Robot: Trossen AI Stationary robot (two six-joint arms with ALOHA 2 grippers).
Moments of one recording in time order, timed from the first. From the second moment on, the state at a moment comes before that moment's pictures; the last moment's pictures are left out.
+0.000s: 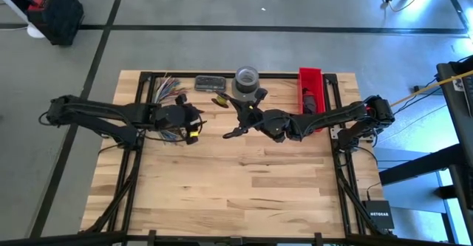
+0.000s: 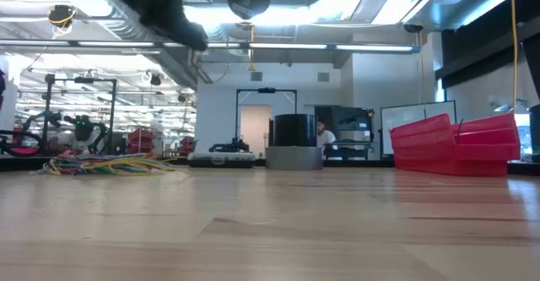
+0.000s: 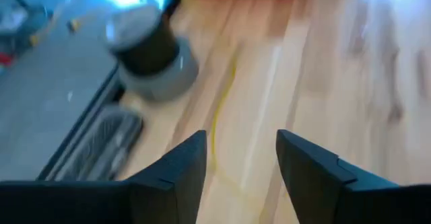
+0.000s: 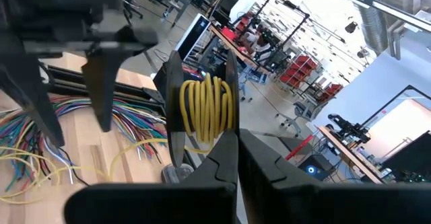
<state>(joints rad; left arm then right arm) -0.02 1.05 0.80 -0.40 -0.45 -0.04 0.11 1.61 1.14 0.41 0.78 -0.56</state>
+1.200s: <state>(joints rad) 0.00 1.23 0.72 0.23 -0.18 0.13 0.11 1.61 1.14 0.40 0.77 -0.56</state>
